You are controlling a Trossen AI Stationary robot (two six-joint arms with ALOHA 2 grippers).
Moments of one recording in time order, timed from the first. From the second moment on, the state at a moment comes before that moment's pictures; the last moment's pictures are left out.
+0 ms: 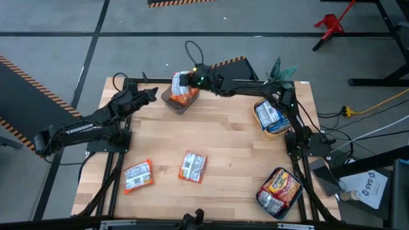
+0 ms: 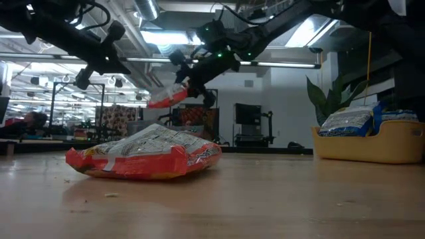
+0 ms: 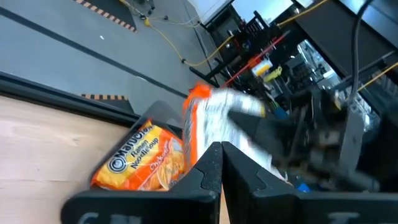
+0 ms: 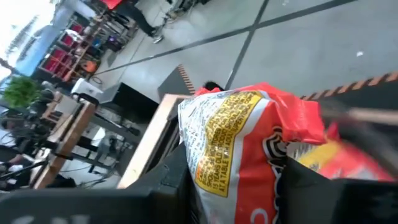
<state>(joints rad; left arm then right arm) 0.54 0.58 0.35 0.04 -0.38 -0.96 -0.39 2.21 1.75 0.12 0.13 0.90</state>
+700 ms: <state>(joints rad) 0.55 0.58 0.35 0.03 -0.38 -0.93 -0.37 2.35 1.75 0.25 0.34 0.92</state>
